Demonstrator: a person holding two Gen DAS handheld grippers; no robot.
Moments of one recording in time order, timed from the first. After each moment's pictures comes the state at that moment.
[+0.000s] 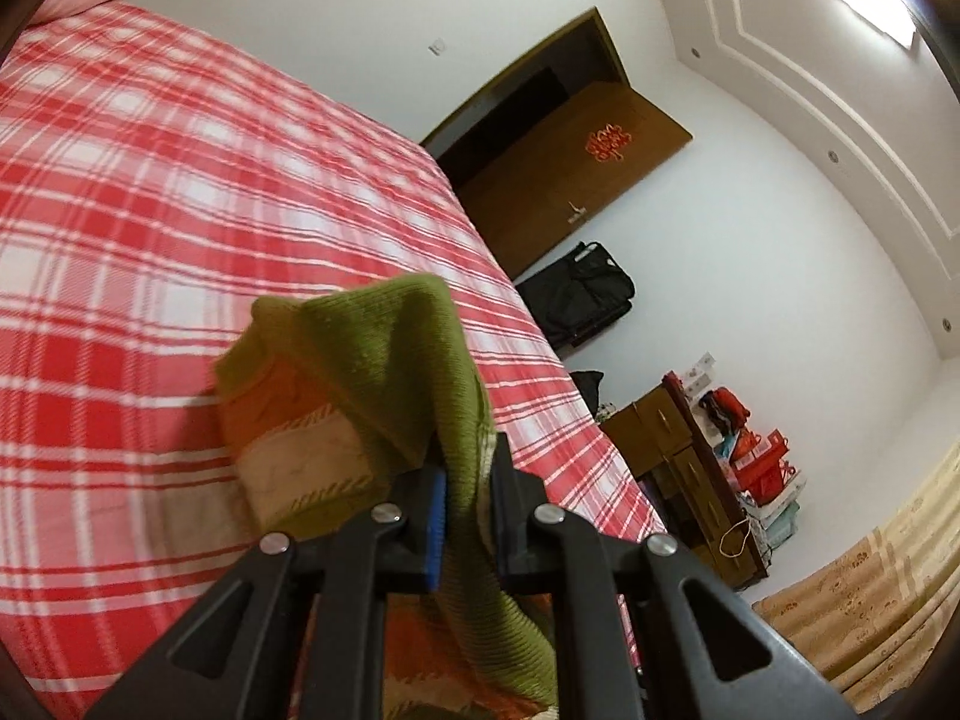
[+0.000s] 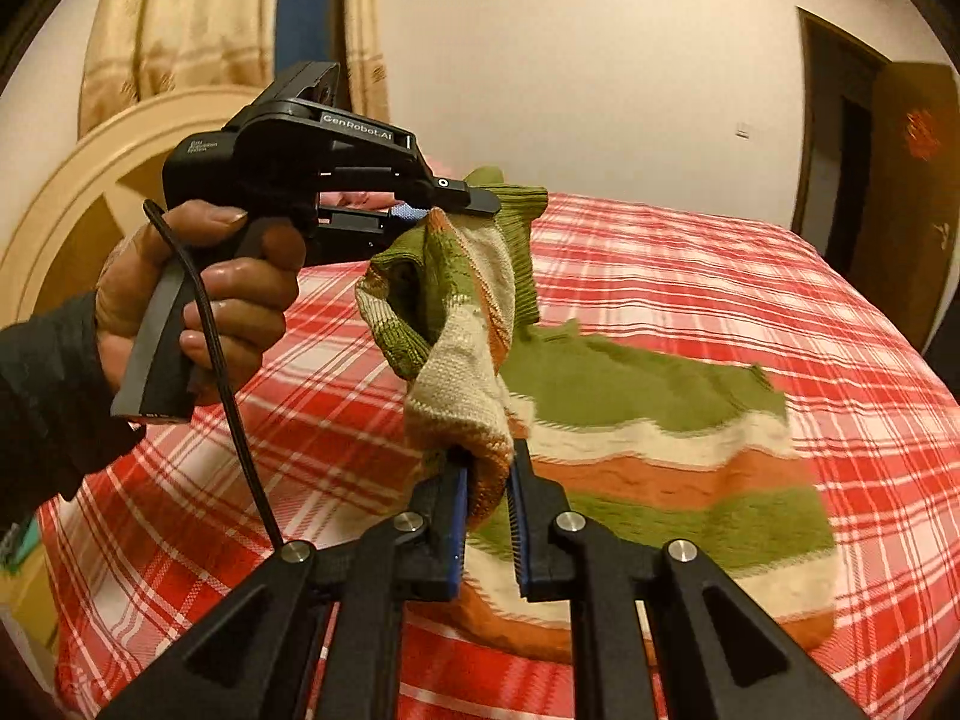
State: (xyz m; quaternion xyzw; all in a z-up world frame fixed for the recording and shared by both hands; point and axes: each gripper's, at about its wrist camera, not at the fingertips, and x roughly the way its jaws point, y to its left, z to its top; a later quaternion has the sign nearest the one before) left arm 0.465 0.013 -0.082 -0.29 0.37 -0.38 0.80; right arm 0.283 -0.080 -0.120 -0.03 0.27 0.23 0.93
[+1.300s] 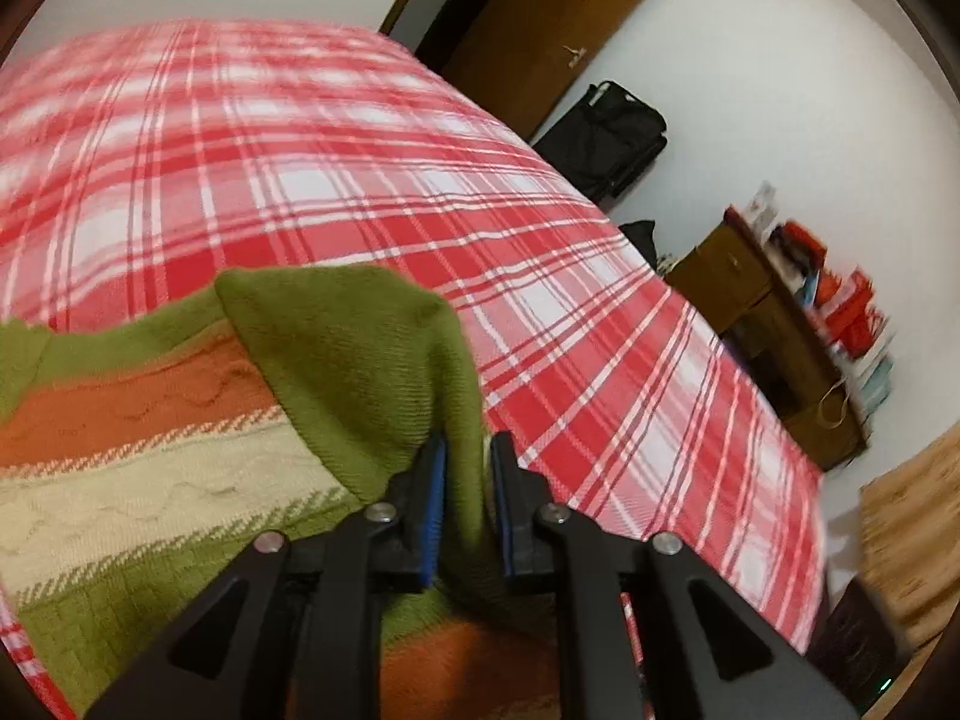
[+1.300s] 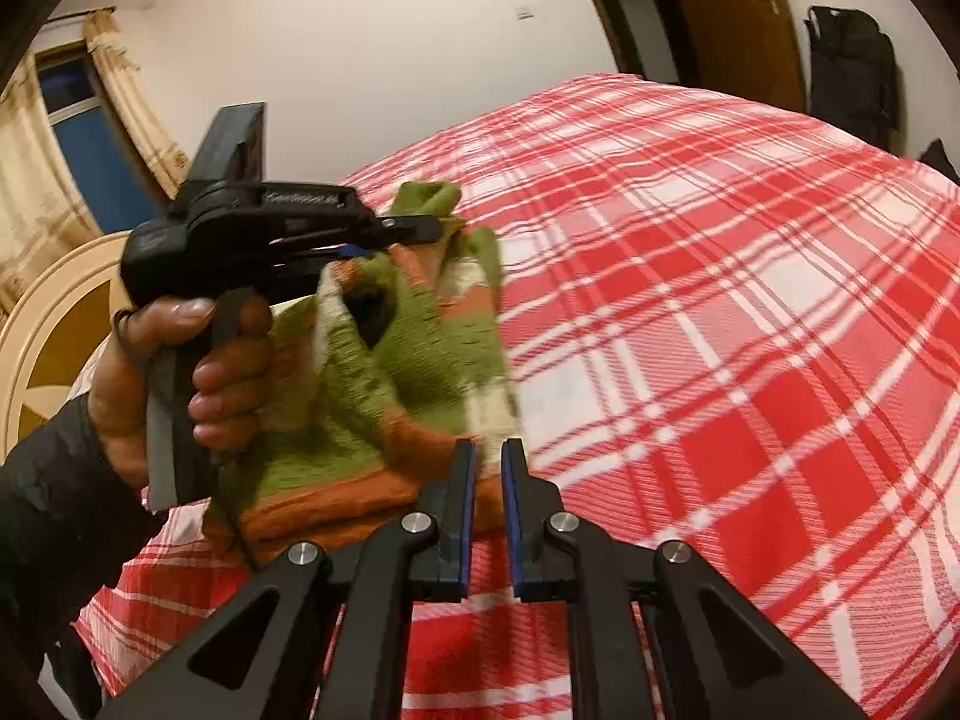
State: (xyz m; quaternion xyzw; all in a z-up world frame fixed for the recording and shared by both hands) left arm 0.470 -0.216 -0.126 -0.08 0.45 -0.38 0.80; right arm 0.302 -0.298 -0.190 0.19 0.37 0.10 0.91
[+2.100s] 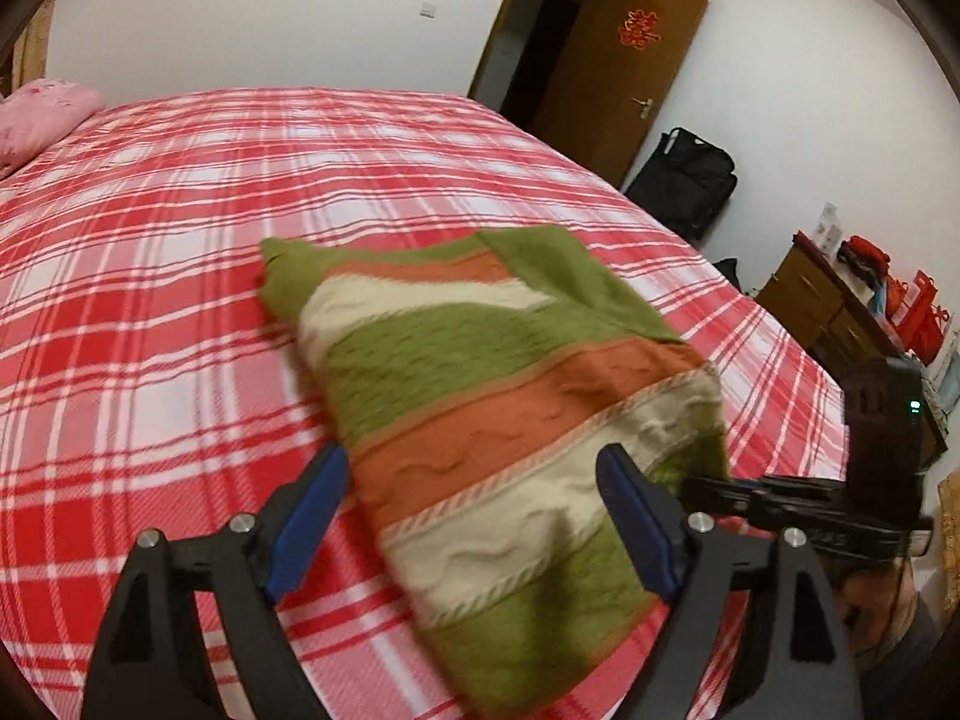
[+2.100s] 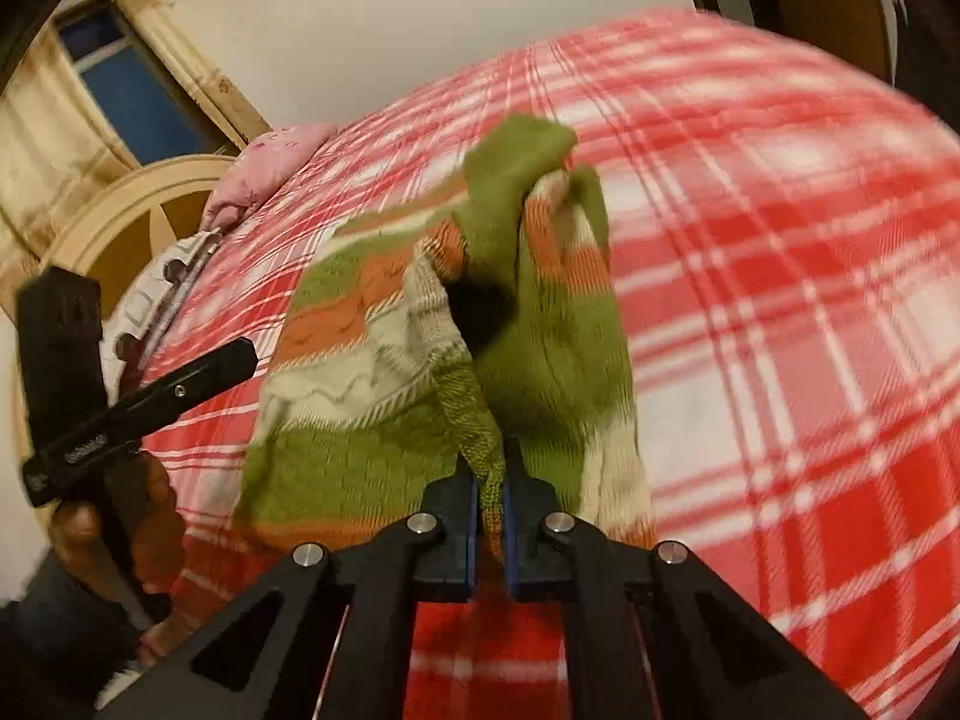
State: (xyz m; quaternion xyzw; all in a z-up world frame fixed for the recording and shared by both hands) left arm 0.380 -0.093 -0.132 -0.07 0.40 -0.26 0.88; right arm 0.353 -0.259 -0.195 0.16 0.45 0.20 0.85
